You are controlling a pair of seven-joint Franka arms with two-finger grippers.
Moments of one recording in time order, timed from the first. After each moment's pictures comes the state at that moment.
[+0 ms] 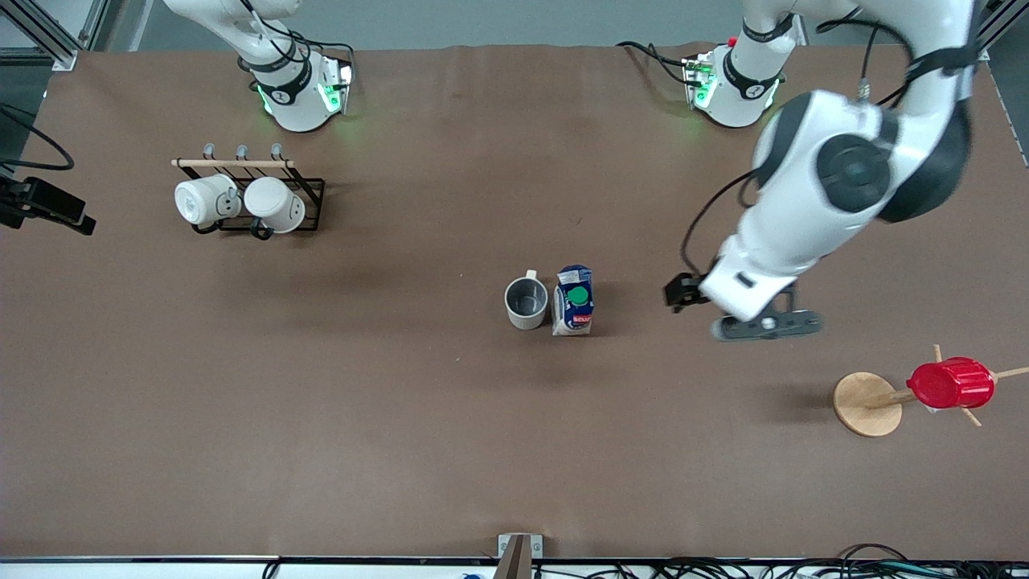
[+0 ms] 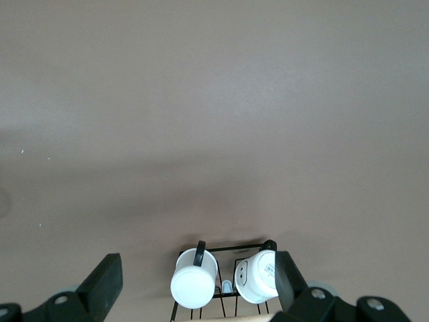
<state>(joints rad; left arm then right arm) -0.28 0.25 -0.07 -1.58 -0.03 1.89 -0.38 -0.01 0.07 -0.08 -1.44 0.01 1.48 0.03</state>
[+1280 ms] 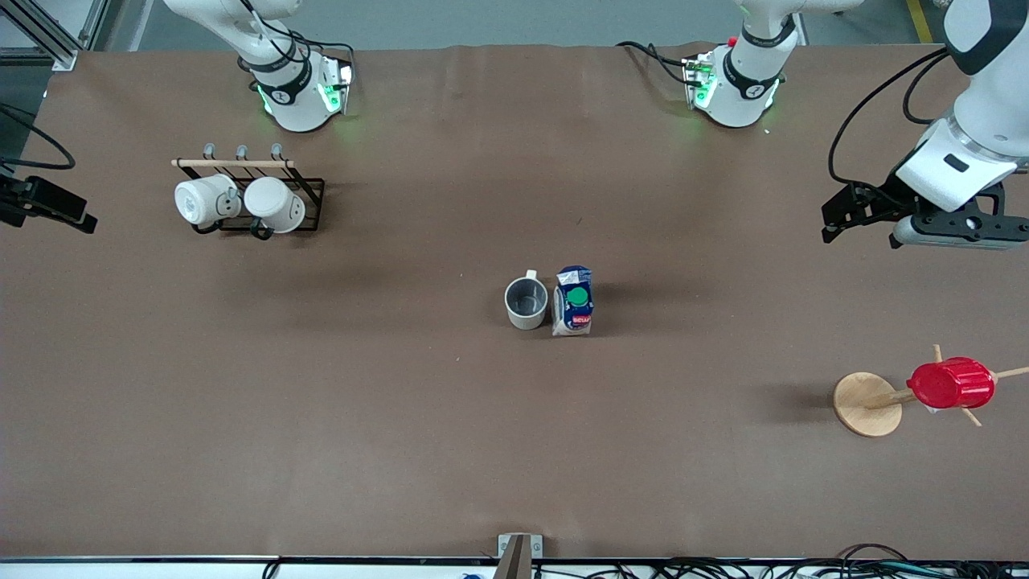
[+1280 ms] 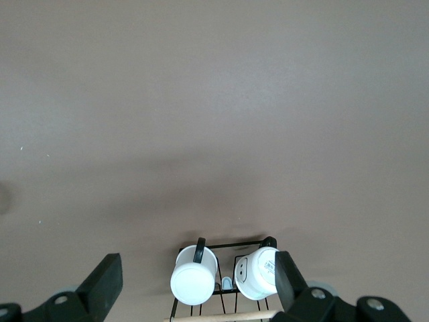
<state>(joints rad) -0.04 -0.09 -0.06 -1.86 -0.04 1.88 0.03 -0.01 0.07 -0.08 -1.44 0.01 1.47 0.03</state>
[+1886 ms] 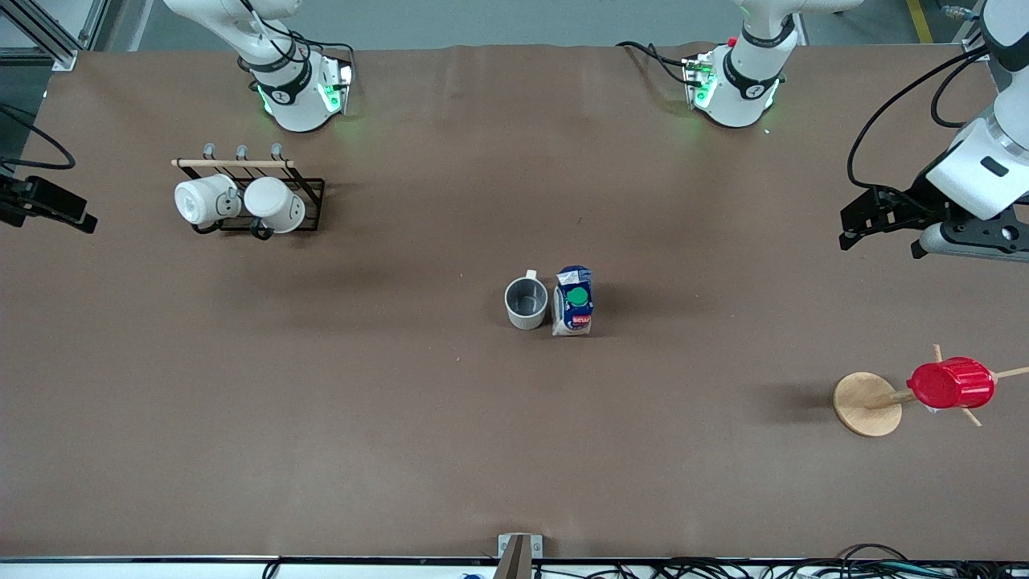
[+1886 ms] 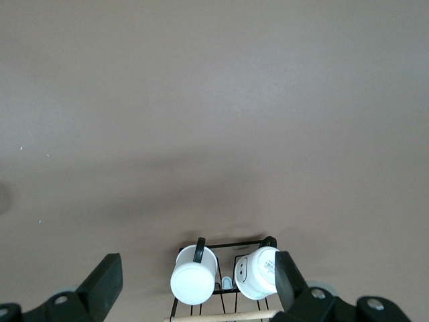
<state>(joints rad) -0.04 0.00 -0.06 -1.66 -0.04 1.74 0.03 -0.01 0.07 -0.08 -1.44 0.01 1.47 0.03</state>
